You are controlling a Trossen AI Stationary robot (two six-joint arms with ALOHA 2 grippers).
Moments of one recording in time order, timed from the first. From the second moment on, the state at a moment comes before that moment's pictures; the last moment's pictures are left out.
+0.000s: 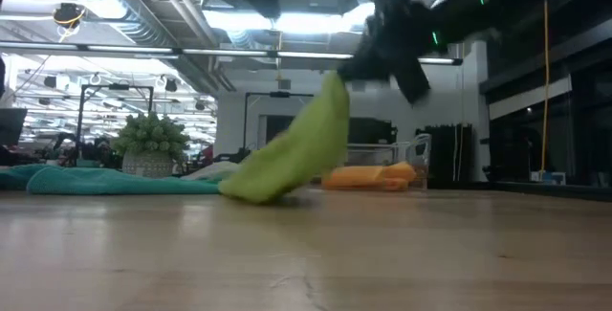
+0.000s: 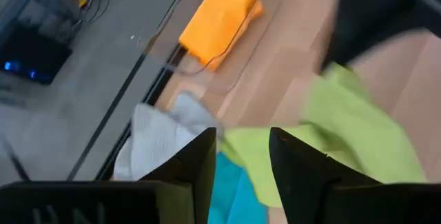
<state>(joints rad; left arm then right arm) -0.19 1.67 1.64 -1.12 -0.77 -0.46 0.04 1.51 0.74 0.40 0.35 -0.64</state>
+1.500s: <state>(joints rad) -0.09 1.67 1.64 -0.89 -0.71 -0.07 0.18 1.40 1.85 -1.49 0.32 0.16</state>
